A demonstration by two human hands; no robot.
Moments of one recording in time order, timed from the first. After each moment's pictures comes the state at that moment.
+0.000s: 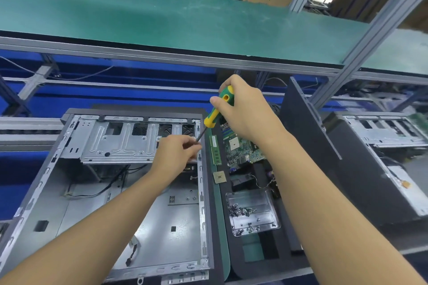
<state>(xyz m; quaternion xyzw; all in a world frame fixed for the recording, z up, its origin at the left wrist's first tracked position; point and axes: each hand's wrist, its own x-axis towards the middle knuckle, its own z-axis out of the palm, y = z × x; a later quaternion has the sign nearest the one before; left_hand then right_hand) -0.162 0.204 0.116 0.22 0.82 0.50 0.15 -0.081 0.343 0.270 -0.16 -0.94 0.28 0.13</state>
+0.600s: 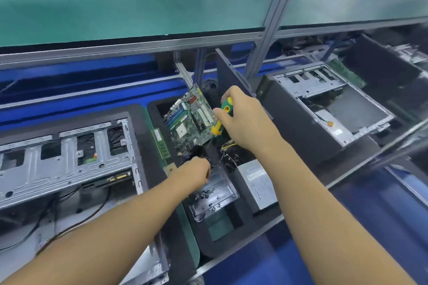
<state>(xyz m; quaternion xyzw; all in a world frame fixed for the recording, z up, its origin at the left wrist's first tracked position) -0.064 0.351 0.071 0.54 0.78 0.00 0.32 0.035 0.423 0.241 -0.33 -0.90 0.24 0.15</state>
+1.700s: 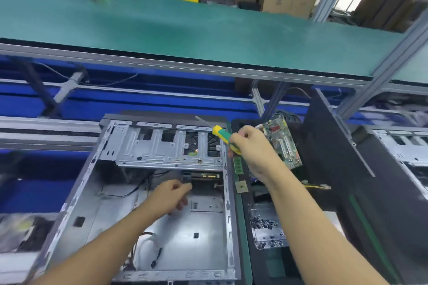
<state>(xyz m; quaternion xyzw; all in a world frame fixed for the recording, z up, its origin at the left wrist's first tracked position) -0.158 0.110 0.054 0.08 0.80 0.46 0.38 -0.095 0.321 0.192 -0.28 -0.77 0.57 0.07</state>
